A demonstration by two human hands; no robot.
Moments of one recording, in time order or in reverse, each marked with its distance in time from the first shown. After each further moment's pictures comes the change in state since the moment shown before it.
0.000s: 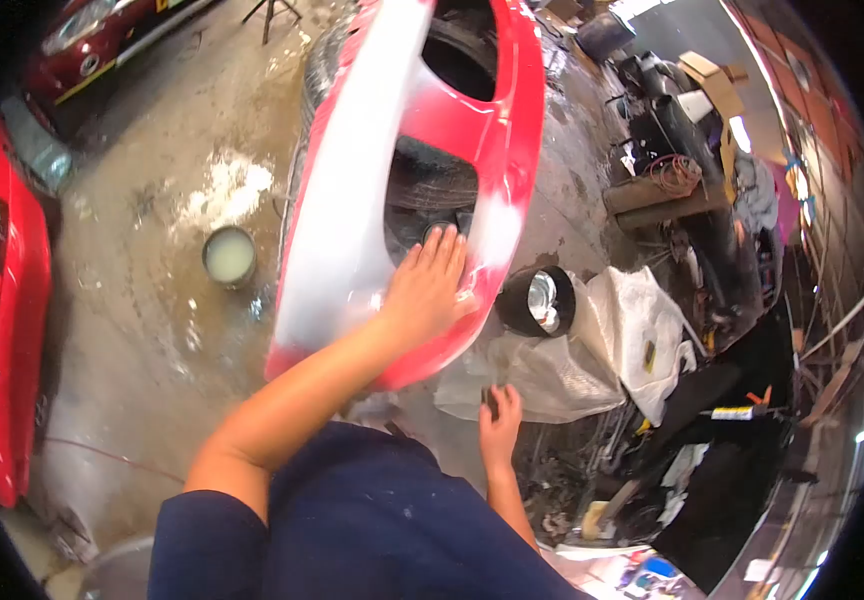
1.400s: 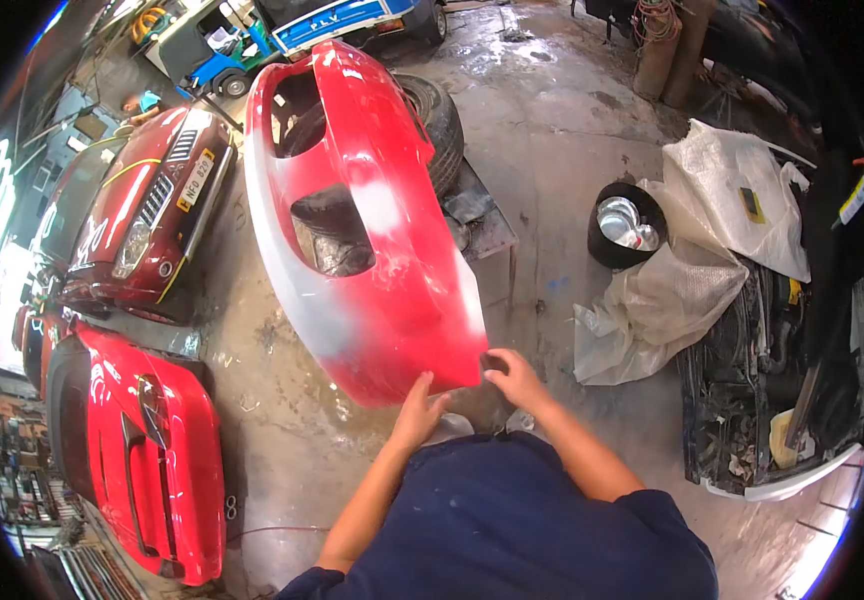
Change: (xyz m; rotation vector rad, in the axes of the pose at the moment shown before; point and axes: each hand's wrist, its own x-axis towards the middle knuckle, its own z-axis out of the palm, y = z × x) left_hand -0.245 0.095 0.104 -0.310 -0.319 -0.428; right_hand -0.035 0.087 0.015 0.803 -0.304 0.073
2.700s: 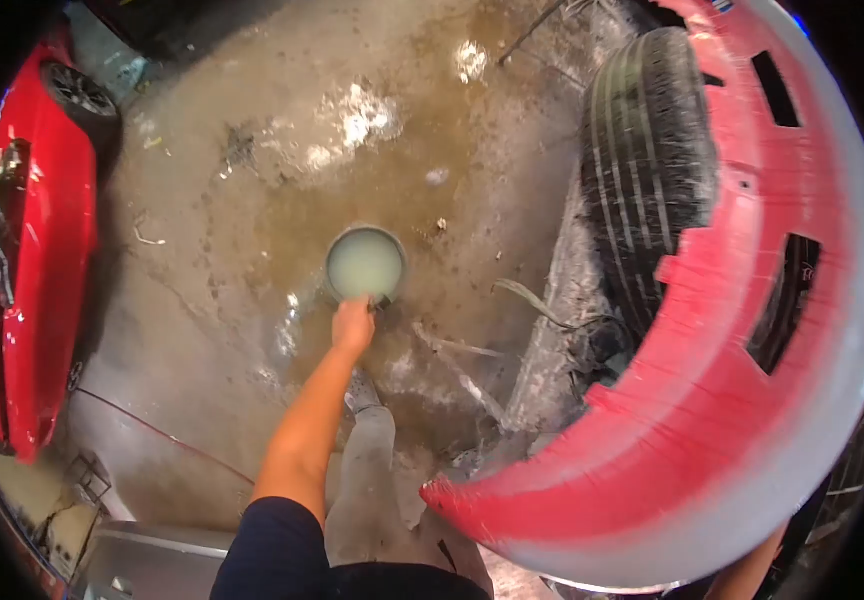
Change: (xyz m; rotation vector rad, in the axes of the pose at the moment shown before) left_hand 0.274 -0.630 -0.234 0.020 0.218 -0.663; right_hand 0.507 -0.253 0.132 -0.910 0.081 -0.116
